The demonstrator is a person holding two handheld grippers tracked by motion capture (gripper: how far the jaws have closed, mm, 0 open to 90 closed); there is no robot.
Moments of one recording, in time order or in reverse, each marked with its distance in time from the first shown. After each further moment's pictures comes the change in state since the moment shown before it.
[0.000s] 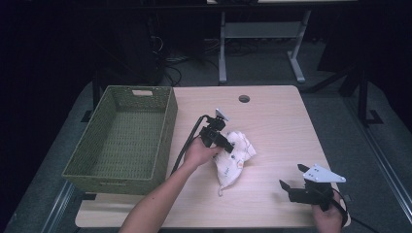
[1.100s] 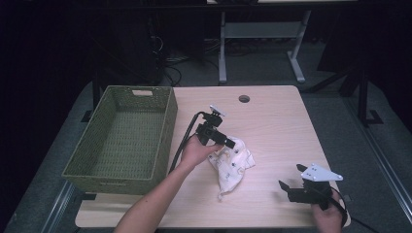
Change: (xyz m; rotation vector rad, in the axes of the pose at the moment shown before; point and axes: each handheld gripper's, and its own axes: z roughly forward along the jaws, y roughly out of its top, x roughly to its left) left arm -0.006 -0.005 -0.025 -0.115 -0.041 0.019; right arm -0.001 0.000 0.005 0.025 0.012 -0.023
